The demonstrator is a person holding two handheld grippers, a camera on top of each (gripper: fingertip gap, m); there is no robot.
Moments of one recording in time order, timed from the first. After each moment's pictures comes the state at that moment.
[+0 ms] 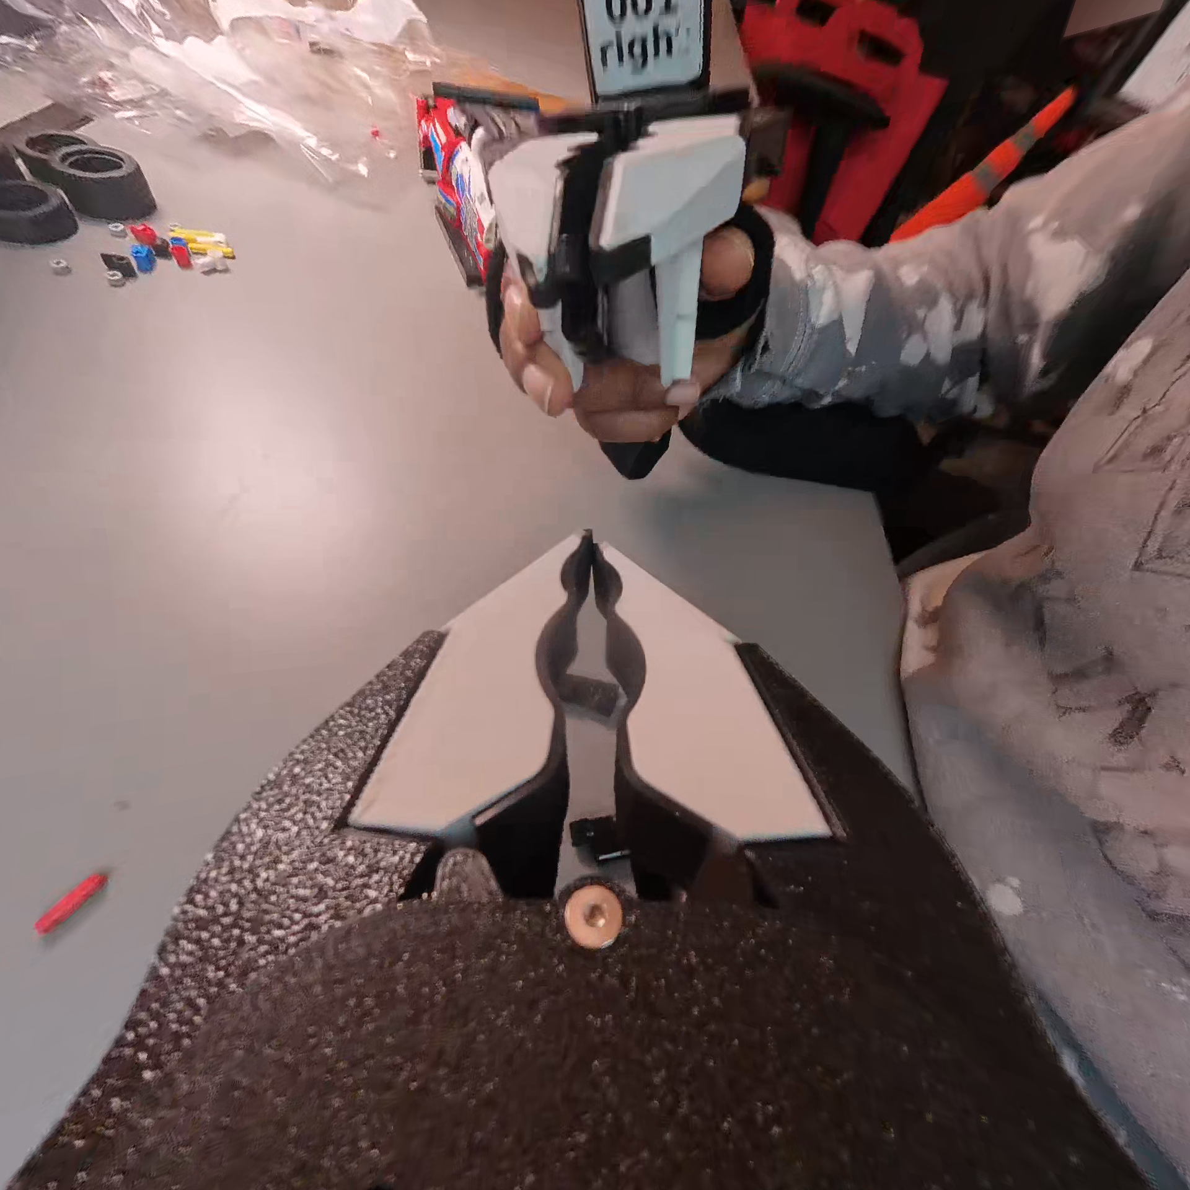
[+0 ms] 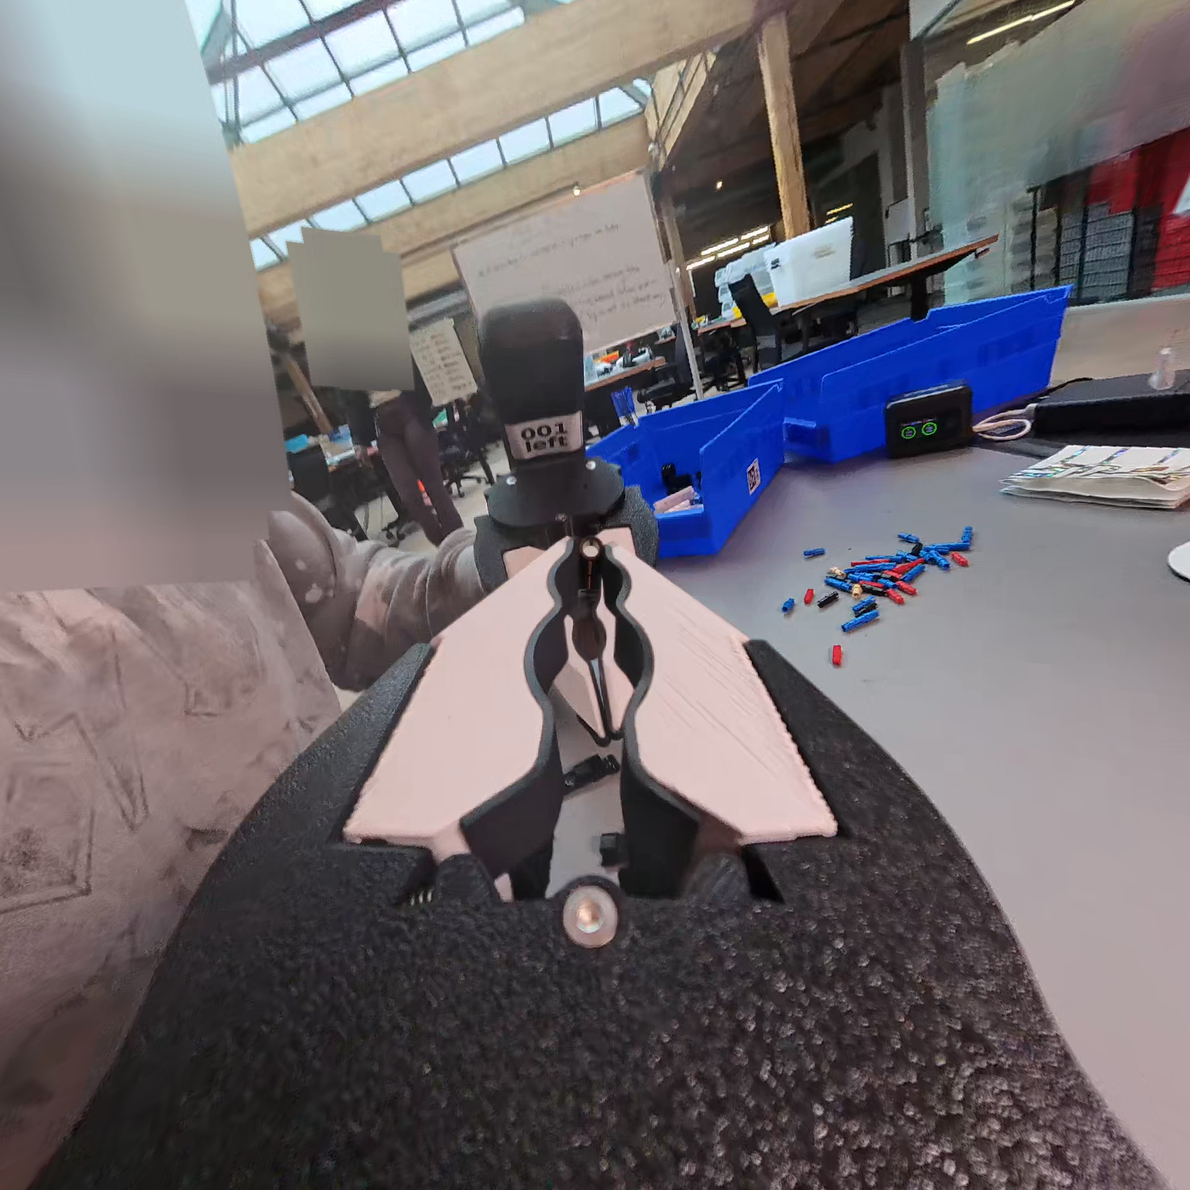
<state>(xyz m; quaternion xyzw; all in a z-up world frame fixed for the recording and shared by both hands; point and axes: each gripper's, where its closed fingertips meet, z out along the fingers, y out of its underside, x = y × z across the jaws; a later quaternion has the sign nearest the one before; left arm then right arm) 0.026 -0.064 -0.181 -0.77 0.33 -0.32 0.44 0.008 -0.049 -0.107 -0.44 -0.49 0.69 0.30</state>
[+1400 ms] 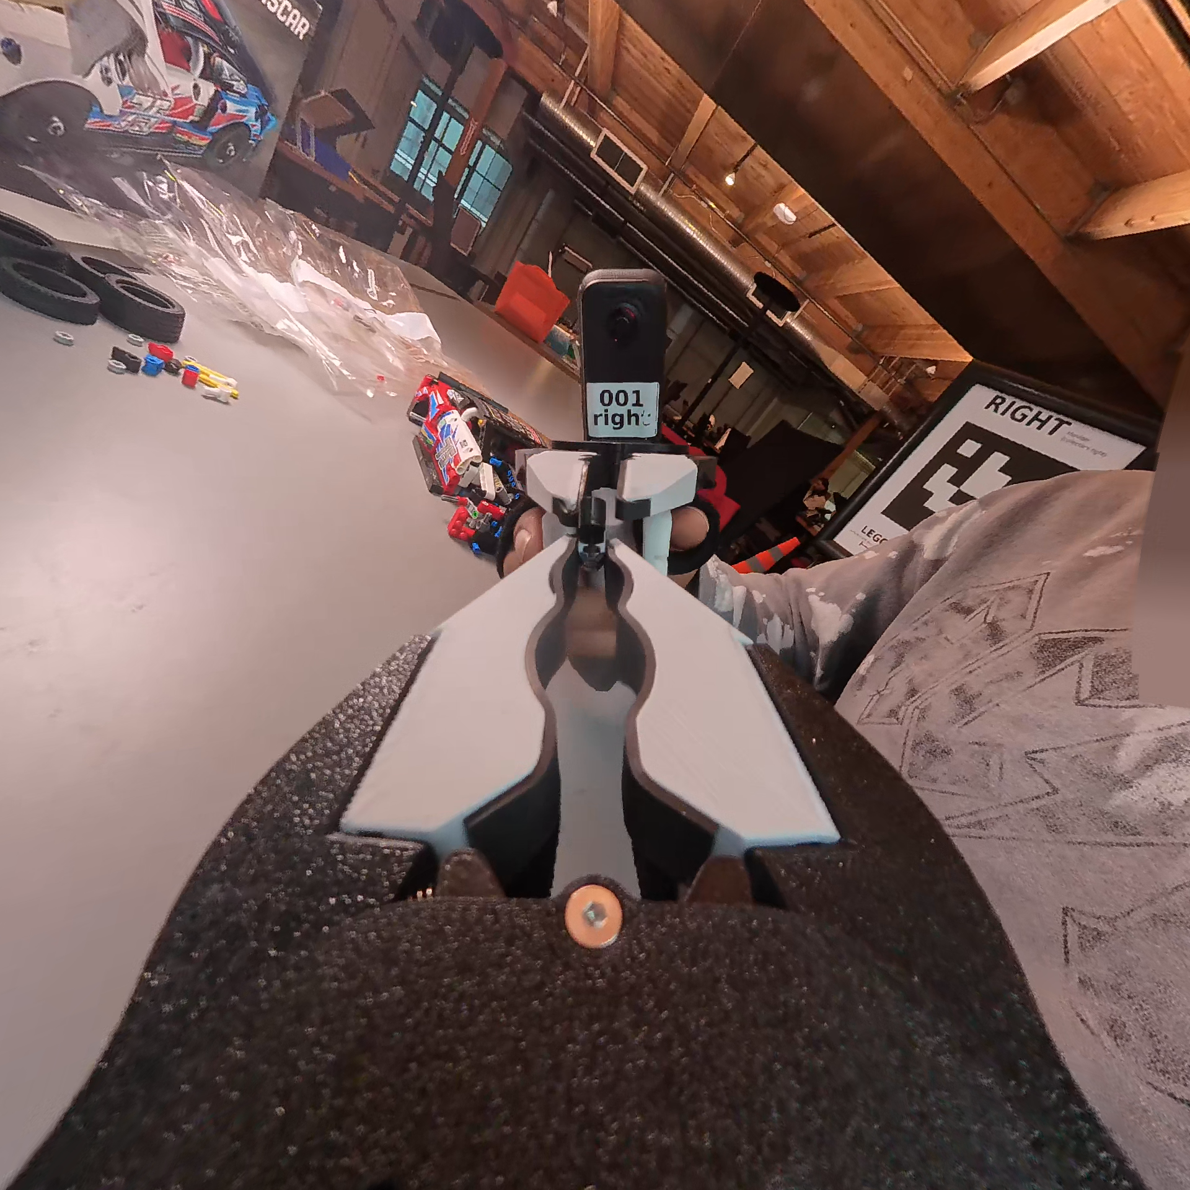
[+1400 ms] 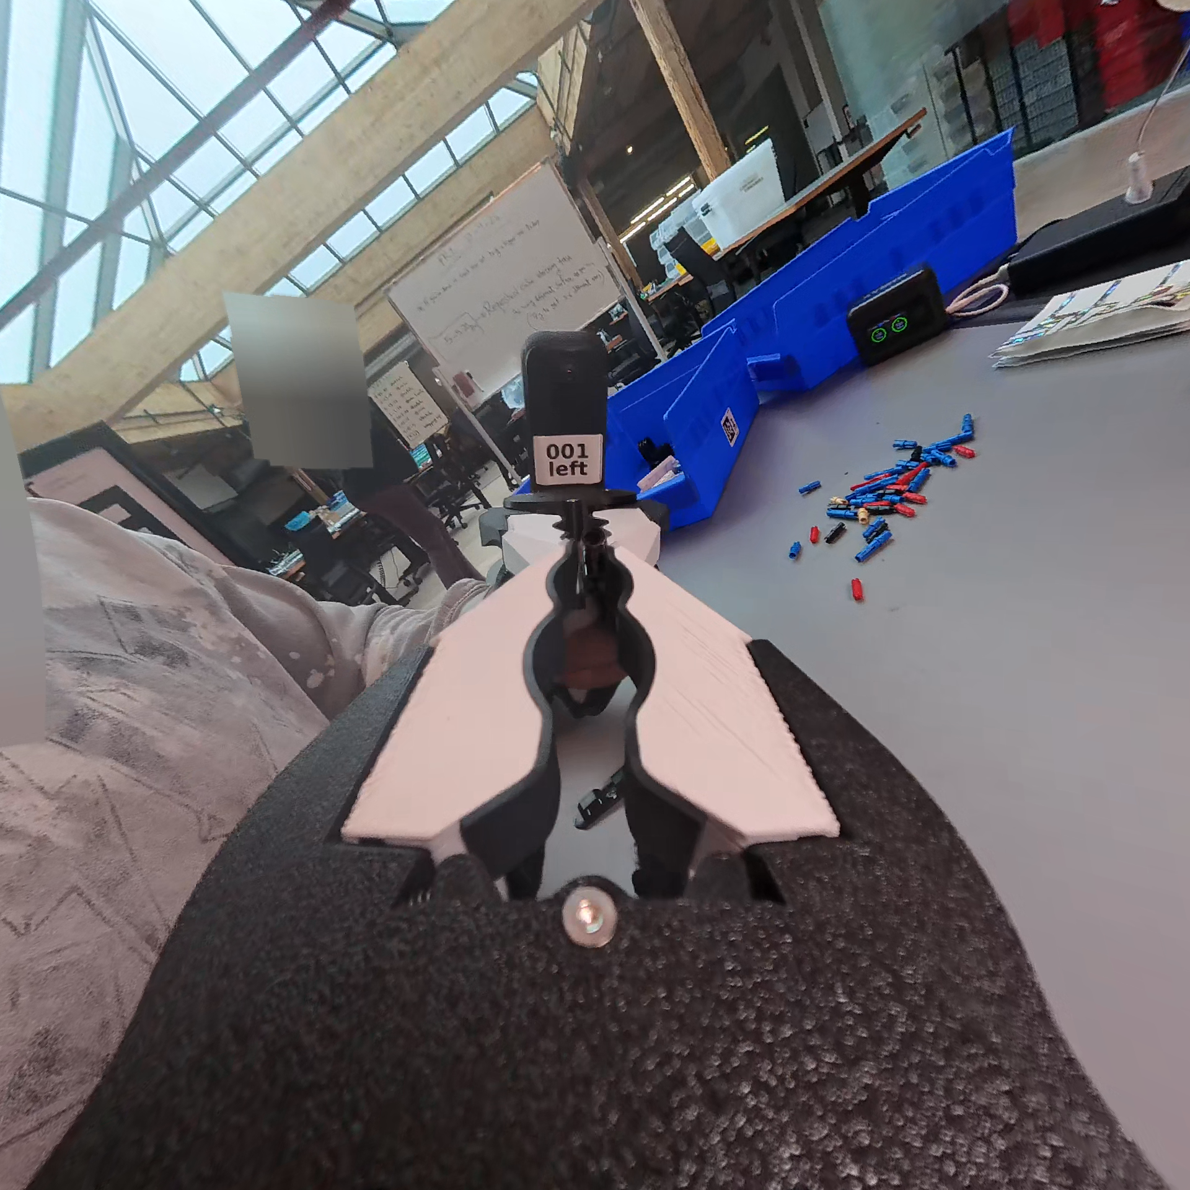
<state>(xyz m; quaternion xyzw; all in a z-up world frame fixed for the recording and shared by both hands) 0.006 -0.045 -0.130 -0.66 0.13 -0.53 0.52 -0.010 -0.044 -0.119 -0.54 -0.42 0.70 0.23</state>
